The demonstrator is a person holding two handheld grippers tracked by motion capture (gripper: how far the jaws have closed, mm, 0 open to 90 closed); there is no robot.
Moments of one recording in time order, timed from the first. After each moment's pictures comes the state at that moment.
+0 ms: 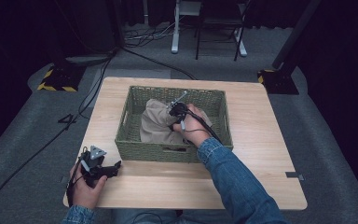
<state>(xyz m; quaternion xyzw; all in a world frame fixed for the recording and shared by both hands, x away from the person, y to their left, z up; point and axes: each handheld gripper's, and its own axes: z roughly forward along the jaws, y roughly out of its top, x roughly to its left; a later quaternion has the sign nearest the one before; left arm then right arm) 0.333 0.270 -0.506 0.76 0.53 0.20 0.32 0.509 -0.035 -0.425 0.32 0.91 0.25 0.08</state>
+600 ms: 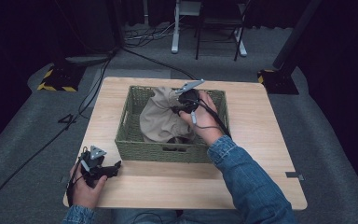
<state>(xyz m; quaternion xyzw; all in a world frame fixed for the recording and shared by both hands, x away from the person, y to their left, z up) 0.333 0.269 -0.506 0.76 0.53 0.20 0.32 0.483 -0.061 -0.343 0.29 0.87 0.37 0.17</state>
